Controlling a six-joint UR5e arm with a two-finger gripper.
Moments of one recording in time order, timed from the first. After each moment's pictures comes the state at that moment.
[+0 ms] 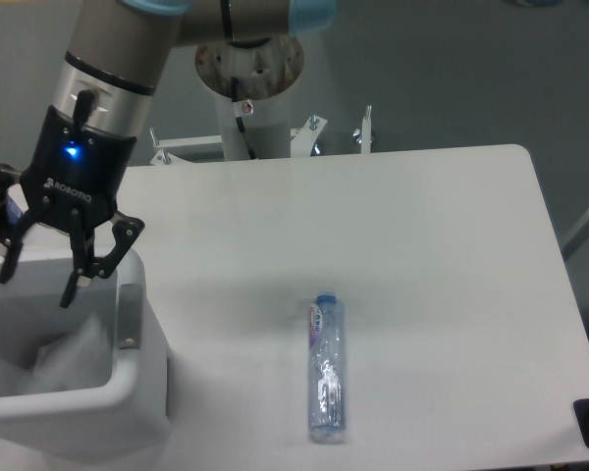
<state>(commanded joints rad) 2.13 -1.78 -1.40 -0.84 1.04 0.14</state>
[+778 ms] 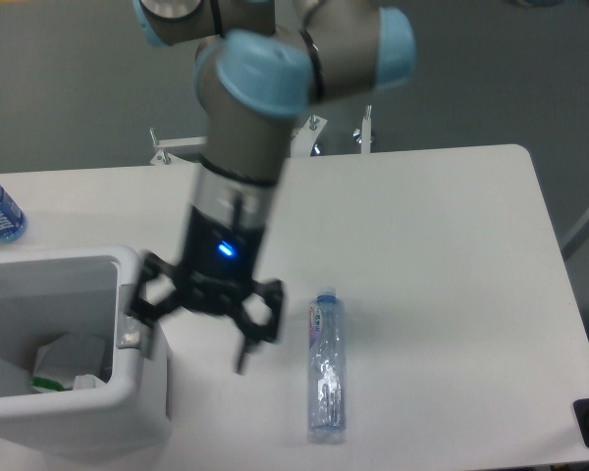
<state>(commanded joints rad) 2.34 -2.03 -1.35 -0.84 1.31 0.29</state>
